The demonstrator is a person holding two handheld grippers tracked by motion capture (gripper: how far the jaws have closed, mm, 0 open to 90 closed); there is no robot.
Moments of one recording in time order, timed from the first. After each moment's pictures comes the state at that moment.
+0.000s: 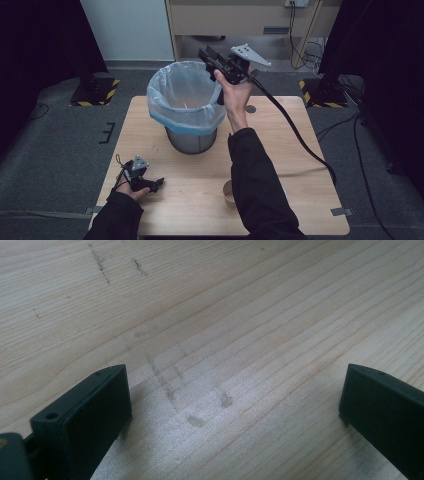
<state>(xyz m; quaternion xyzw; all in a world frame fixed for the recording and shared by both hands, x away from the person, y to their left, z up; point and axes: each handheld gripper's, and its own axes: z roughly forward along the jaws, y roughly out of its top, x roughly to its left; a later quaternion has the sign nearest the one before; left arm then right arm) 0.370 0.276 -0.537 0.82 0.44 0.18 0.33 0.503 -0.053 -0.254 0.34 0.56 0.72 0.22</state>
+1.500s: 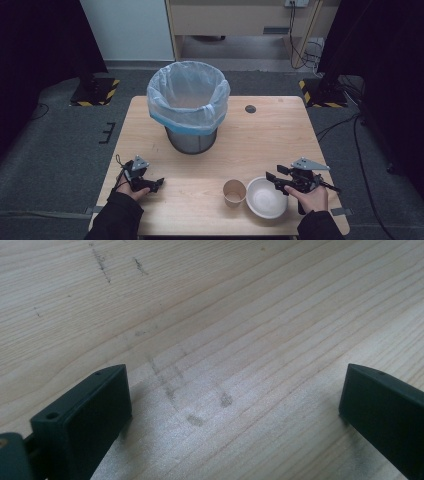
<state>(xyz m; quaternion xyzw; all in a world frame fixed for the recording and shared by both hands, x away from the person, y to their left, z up) 0.369 0.276 -0.536 0.81 0.44 0.18 0.33 0.338 -0.247 -0.478 0.46 0.75 0.45 0.14</state>
